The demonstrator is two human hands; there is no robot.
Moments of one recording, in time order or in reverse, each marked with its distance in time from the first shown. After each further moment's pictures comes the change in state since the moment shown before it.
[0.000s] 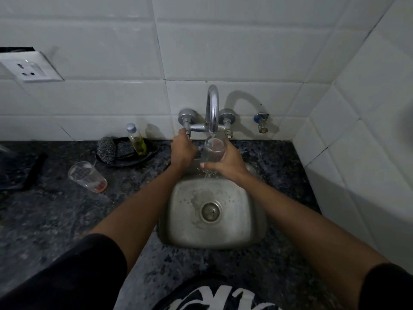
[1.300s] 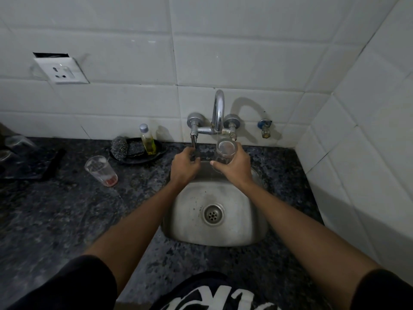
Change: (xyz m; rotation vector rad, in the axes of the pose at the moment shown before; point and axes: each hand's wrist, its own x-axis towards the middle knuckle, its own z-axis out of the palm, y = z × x) left_hand -0.074 -0.014 -0.035 -0.035 -0.052 0.043; right_hand -0.027 0.004 -0.001 -0.059 0.285 -0.161
